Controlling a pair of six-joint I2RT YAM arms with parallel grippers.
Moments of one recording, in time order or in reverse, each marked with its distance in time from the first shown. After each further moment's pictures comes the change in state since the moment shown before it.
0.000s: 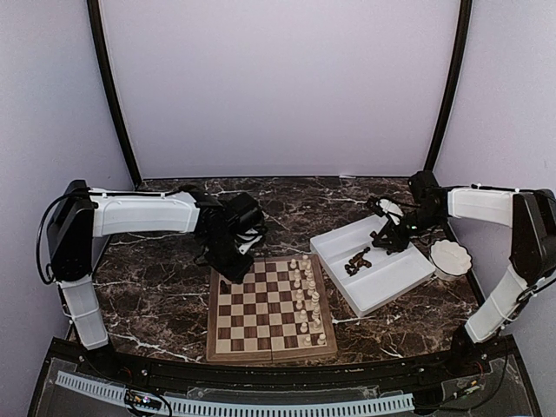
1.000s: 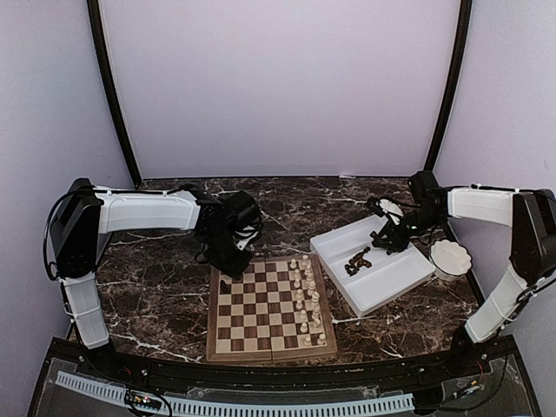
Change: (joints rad) left arm 0.043 0.028 0.003 0.032 -0.002 -0.034; right arm 0.000 0.000 0.000 0.000 0.000 0.000
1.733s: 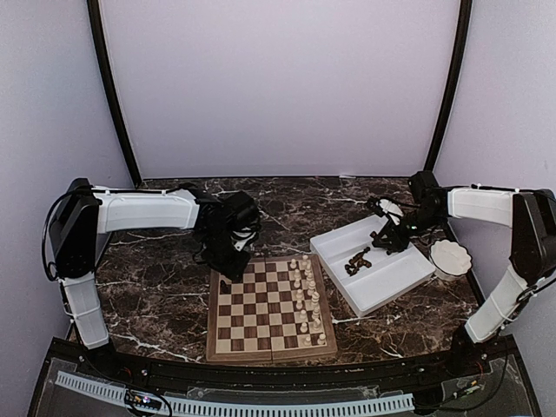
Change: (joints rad) left arm 0.000 -0.005 0.005 -0.044 0.009 -0.014; right arm 0.000 0.000 0.000 -0.002 0.000 0.000
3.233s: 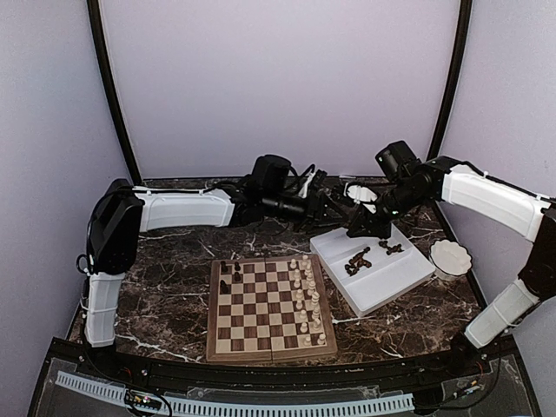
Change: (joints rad) left arm -0.042 0.249 0.290 1.002 0.736 -0.610; right arm 0.343 -0.094 0.266 -0.269 0.144 -0.051
